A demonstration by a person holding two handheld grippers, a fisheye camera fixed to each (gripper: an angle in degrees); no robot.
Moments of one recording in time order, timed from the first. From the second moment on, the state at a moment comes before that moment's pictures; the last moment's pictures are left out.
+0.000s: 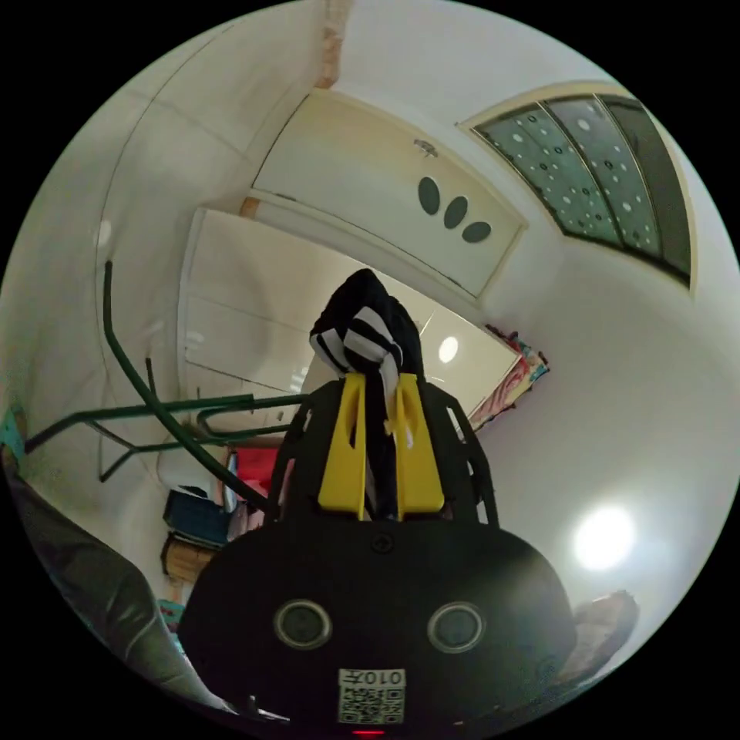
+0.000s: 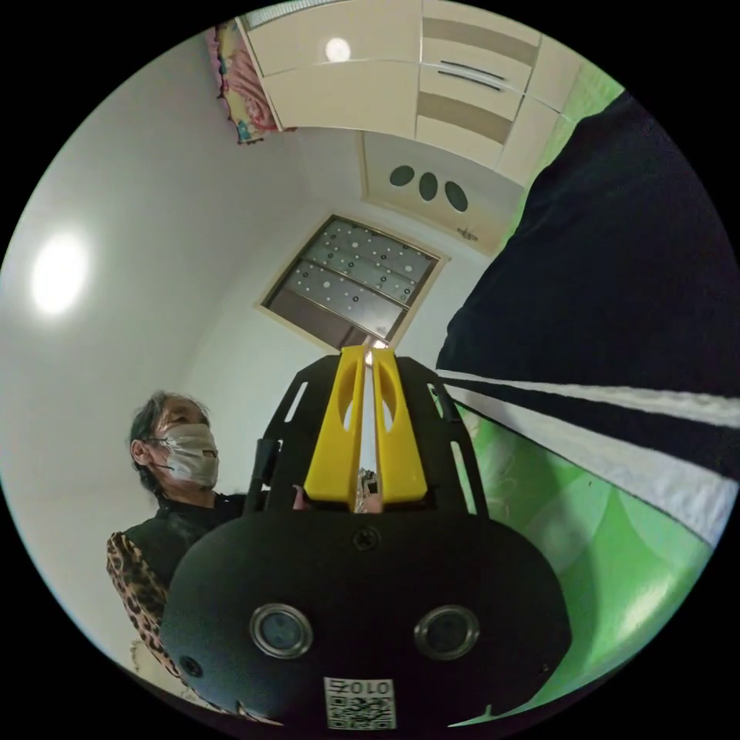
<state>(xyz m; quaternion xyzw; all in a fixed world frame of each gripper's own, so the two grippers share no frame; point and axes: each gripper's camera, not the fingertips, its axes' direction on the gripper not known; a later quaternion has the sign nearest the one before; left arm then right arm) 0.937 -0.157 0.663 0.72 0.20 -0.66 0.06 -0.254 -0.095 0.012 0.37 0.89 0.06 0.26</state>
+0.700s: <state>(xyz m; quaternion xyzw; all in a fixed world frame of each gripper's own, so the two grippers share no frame) 0.706 -0.632 0.387 0.51 0.11 -0.54 0.66 -0.259 -0.090 0.162 0.31 0.92 -0.12 0.21</state>
